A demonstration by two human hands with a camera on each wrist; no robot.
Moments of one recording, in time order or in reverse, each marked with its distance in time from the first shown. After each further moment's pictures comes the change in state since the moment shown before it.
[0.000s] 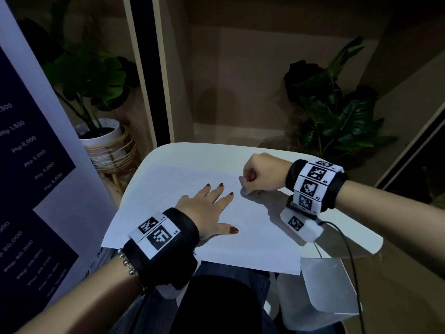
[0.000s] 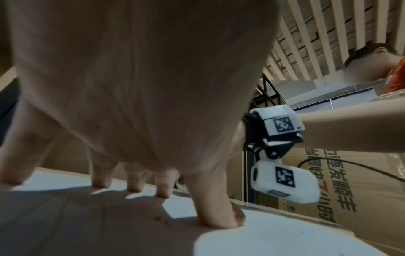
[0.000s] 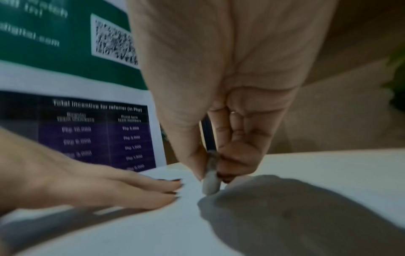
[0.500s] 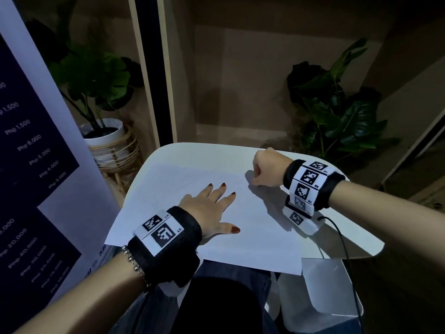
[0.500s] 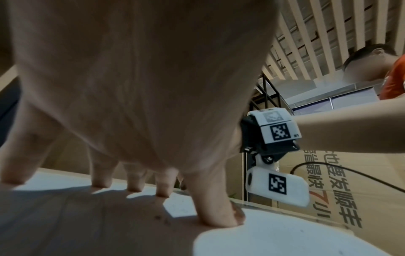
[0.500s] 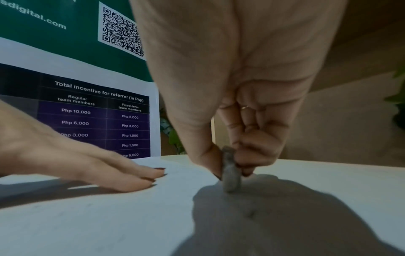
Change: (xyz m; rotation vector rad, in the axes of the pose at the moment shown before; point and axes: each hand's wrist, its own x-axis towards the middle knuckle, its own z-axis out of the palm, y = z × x) left_hand 0.000 0.001 -0.001 -0.009 -0.009 -0.004; right_hand 0.001 -0.001 -0.004 -0.025 0.066 0.078
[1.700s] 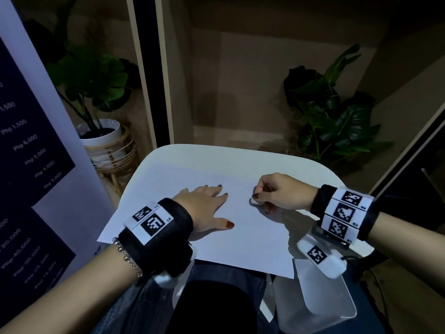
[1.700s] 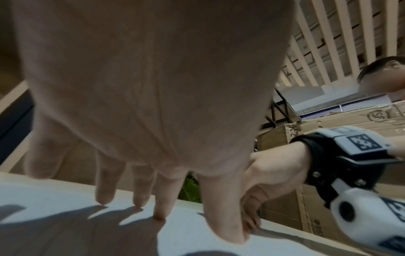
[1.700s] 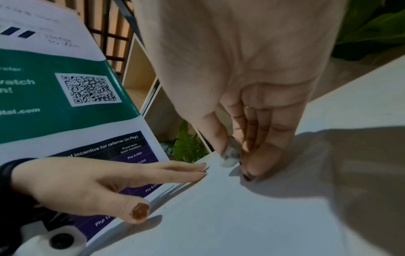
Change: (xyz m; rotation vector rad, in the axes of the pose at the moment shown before) left_hand -0.013 0.000 -0.019 -0.059 -0.012 0.013; right_hand -0.042 0.034 0.027 0.478 -0.078 -0.015
